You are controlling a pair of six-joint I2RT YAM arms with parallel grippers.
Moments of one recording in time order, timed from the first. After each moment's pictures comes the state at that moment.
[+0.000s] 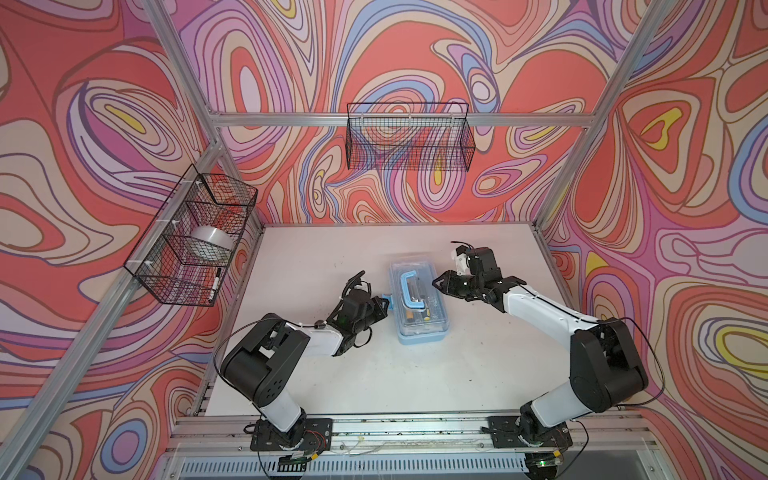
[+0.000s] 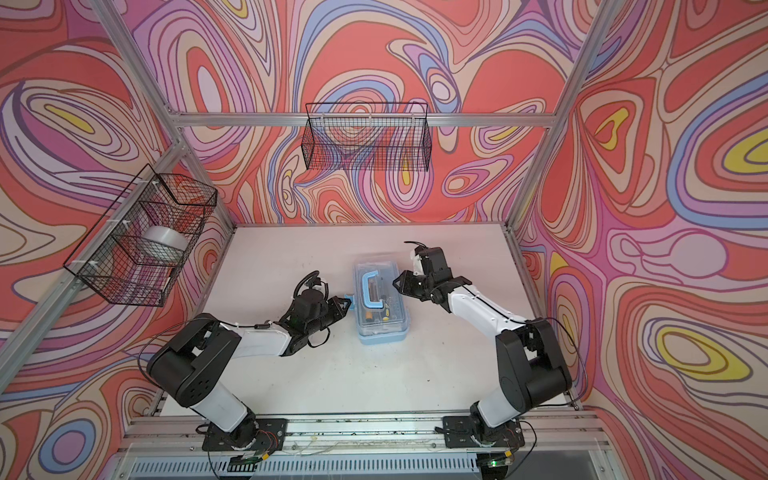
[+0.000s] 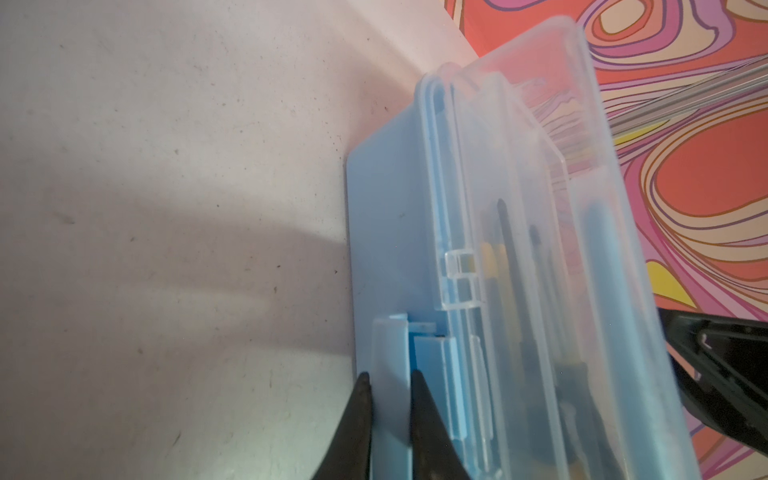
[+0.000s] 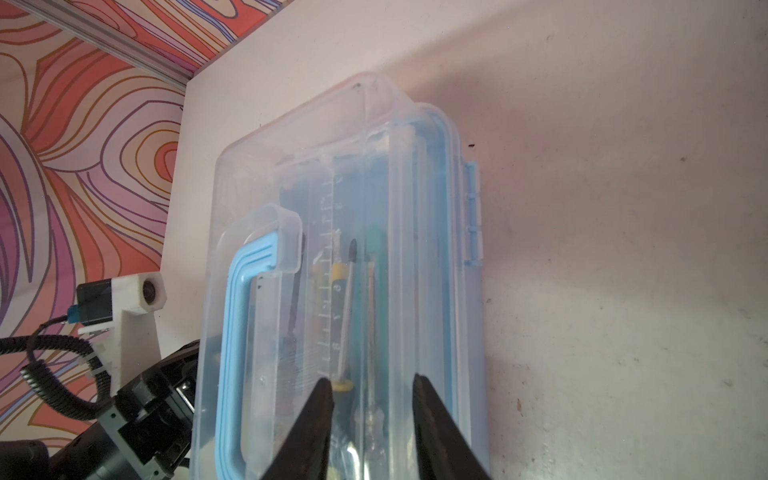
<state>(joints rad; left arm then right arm) -0.56 1.64 0.58 0.55 0.07 -0.96 0.35 1.55 1.01 -0.22 -0.35 0.57</state>
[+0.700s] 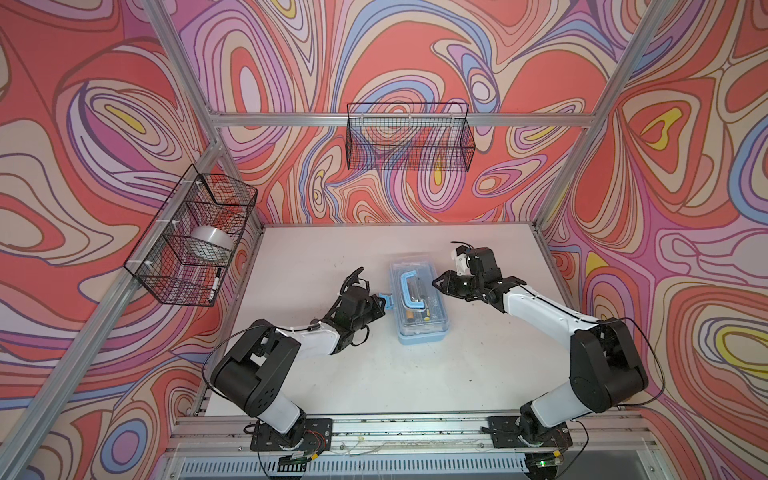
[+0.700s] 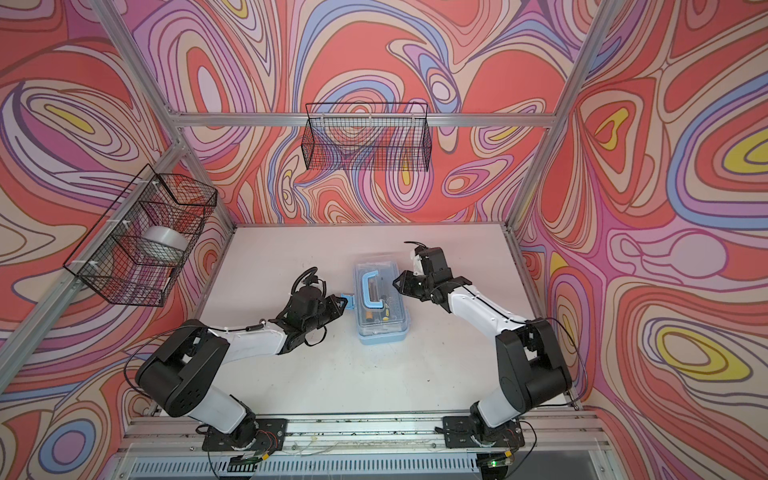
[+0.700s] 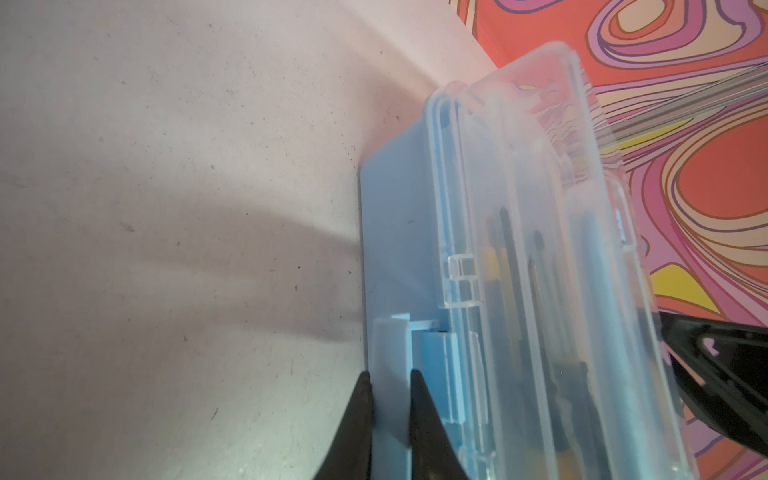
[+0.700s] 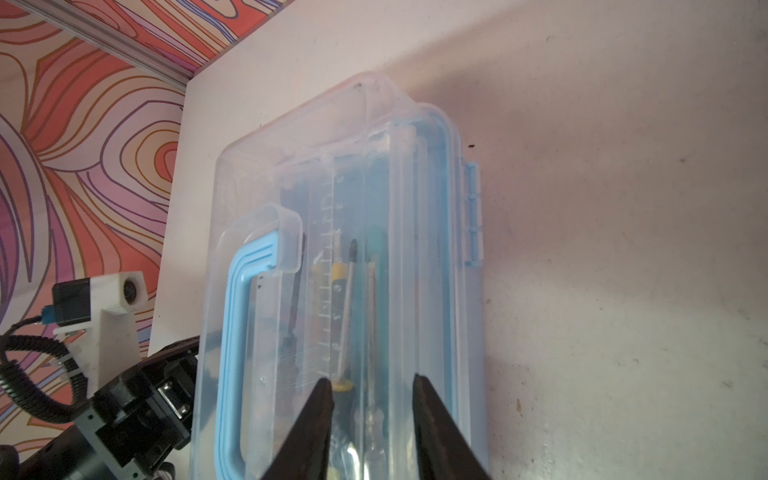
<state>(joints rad) -0.56 1.57 0.61 0.42 0.05 -0.94 0.35 1.55 1.01 -0.22 -0.35 0.57</state>
